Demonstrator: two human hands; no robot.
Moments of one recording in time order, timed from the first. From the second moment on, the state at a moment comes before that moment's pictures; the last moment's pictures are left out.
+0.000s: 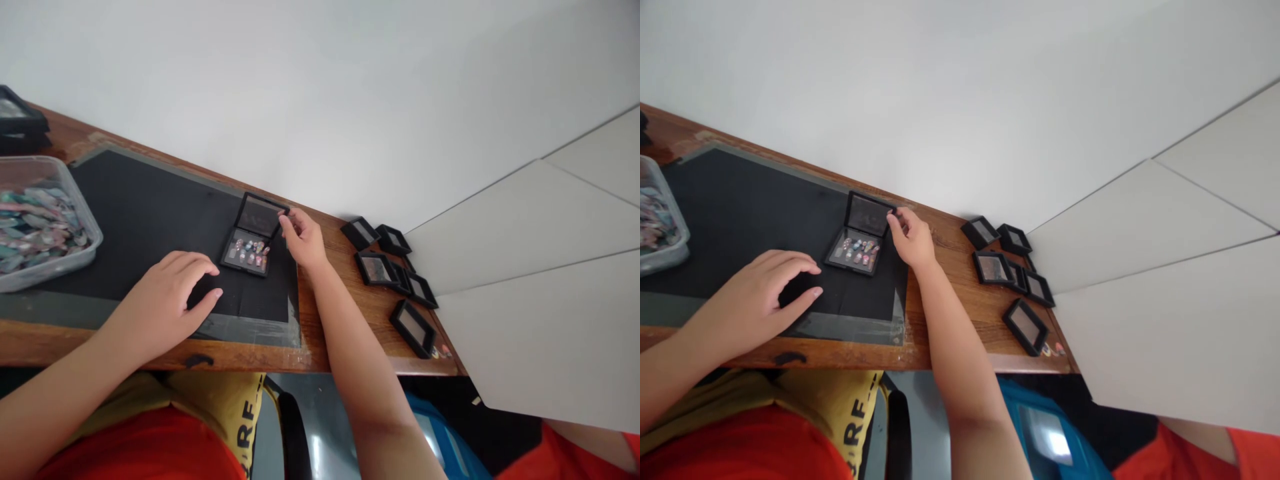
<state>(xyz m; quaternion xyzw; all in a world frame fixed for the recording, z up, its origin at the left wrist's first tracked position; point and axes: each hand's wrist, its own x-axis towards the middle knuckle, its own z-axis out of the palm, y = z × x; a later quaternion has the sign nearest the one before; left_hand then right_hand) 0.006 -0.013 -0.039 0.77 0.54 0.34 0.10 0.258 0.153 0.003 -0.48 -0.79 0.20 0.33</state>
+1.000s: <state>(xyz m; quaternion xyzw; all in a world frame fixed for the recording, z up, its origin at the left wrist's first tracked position) 0.003 -0.012 -0.036 0.71 0.60 0.33 0.16 0.258 0.113 0.031 -0.34 -0.75 0.57 0.01</state>
